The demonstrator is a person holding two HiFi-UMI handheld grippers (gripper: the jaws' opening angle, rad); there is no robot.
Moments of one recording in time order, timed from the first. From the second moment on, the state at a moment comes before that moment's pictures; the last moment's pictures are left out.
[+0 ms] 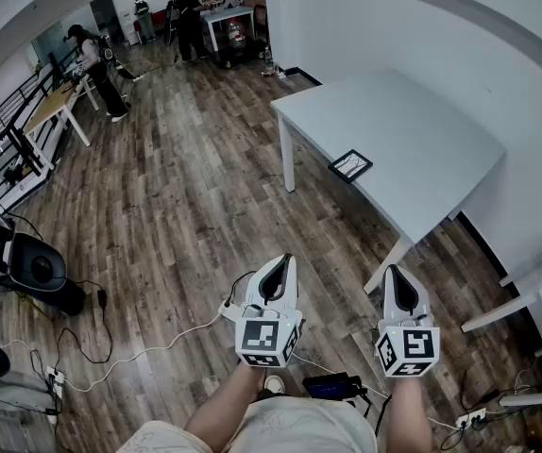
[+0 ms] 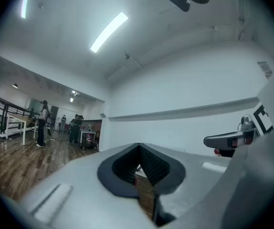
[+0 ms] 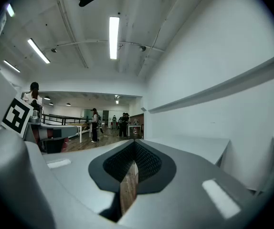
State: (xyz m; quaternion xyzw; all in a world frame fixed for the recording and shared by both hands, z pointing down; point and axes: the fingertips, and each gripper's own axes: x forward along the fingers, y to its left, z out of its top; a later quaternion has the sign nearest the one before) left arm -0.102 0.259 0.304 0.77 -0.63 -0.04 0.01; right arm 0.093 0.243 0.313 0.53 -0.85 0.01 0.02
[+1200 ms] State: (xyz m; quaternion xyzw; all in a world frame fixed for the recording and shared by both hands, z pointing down) left arm -0.031 0.252 0.303 0.77 -0.63 -0.03 0.00; right arm 0.153 0.235 0.319 0.52 -0.86 0.01 0.01
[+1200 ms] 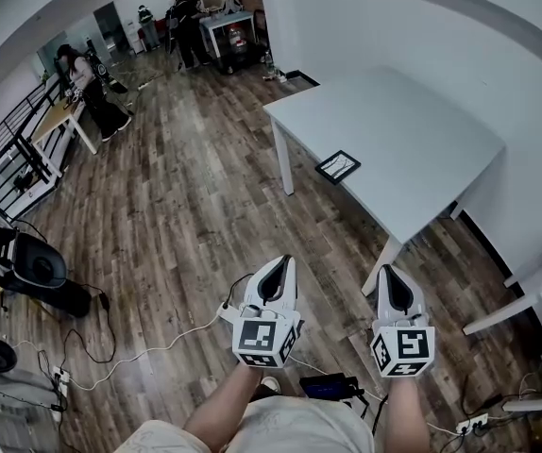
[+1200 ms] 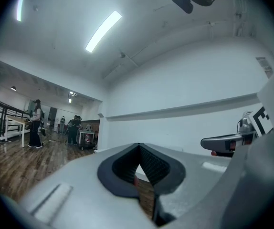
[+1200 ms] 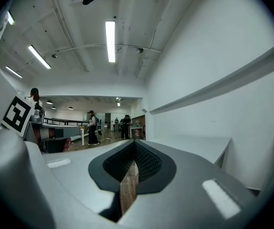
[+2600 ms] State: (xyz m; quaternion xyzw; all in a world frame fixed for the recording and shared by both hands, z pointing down) left arm -0.107 0.060 0.336 0.81 -0.59 -0.05 0.05; right arm 0.063 0.060 0.351 0.55 -0.83 0.03 0.06
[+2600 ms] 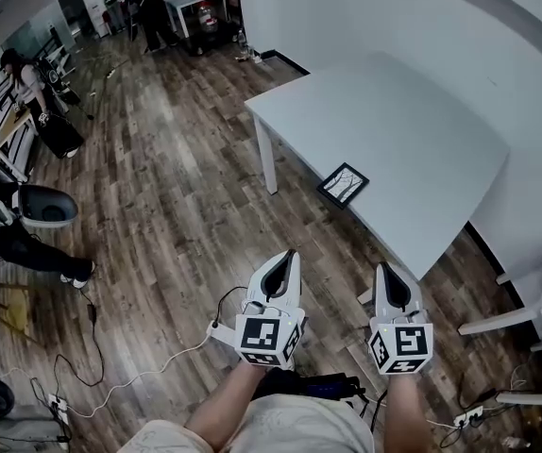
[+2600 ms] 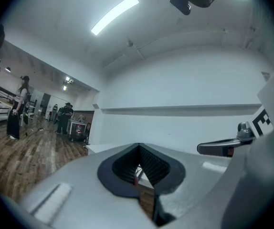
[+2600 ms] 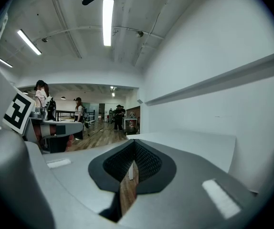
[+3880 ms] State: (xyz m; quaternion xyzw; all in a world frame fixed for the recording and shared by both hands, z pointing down) left arm -0.074 -0.083 0.326 0.81 -0.58 -0.04 0.05; right arm 0.090 -0.077 0.340 0.54 -0.84 0.02 0.04
